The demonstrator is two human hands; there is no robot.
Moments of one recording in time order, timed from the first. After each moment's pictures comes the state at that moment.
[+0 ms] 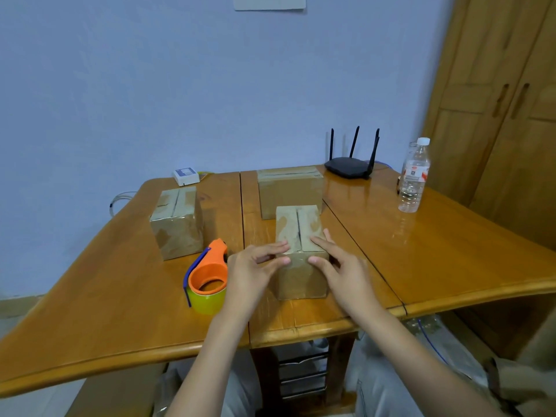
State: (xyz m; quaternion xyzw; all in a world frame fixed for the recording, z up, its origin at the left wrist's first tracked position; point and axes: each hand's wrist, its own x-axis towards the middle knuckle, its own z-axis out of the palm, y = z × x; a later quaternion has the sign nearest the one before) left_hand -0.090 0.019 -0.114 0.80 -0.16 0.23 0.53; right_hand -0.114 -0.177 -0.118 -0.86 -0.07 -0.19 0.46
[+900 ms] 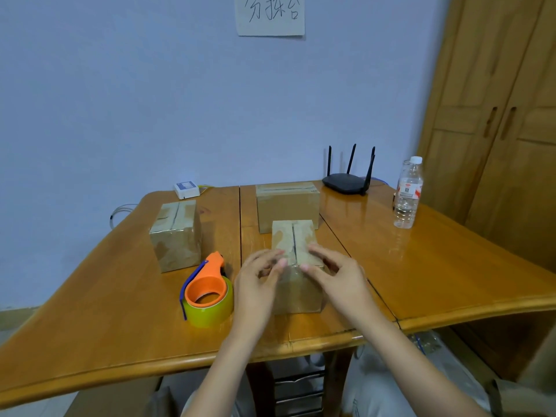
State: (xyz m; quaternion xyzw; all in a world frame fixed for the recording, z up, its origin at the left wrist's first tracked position) left_hand -0.110 -0.004 -0.110 0.78 -0.11 0.26 0.55; right_hand -0.115 -0.178 -0.095 -0.82 -0.08 -0.18 0.53
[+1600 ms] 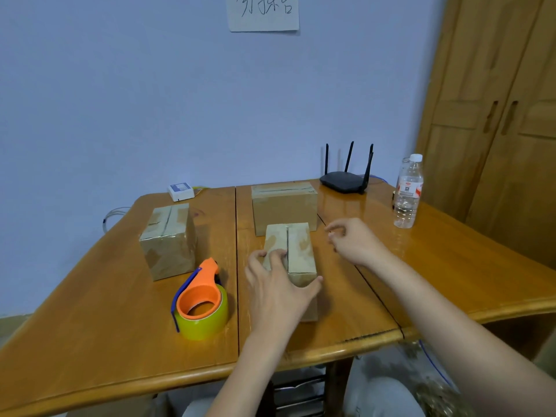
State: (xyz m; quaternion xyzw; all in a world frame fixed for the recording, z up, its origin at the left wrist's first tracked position) left_hand -0.104 -0.045 -0.098 0.92 -0.01 0.22 0.32; right_hand -0.047 -0.217 -0.037 -0.92 0.01 -0.09 0.38
